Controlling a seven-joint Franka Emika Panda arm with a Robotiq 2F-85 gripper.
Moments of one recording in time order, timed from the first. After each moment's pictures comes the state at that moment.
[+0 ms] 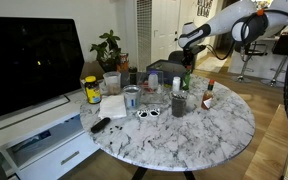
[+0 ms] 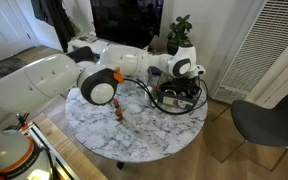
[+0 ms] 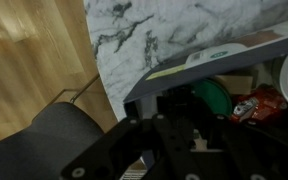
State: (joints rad) arm -0.31 1.29 -0.19 -0.66 -0.08 2.13 -0.24
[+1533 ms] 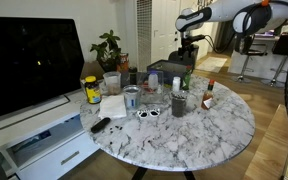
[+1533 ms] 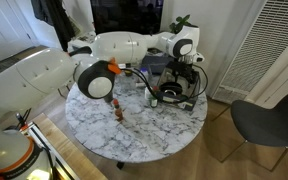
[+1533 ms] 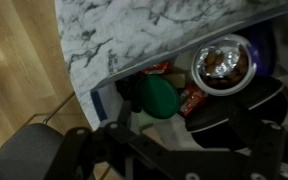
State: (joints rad) arm -0.30 1.21 -0.13 -0.56 -0.01 1.78 -0.24
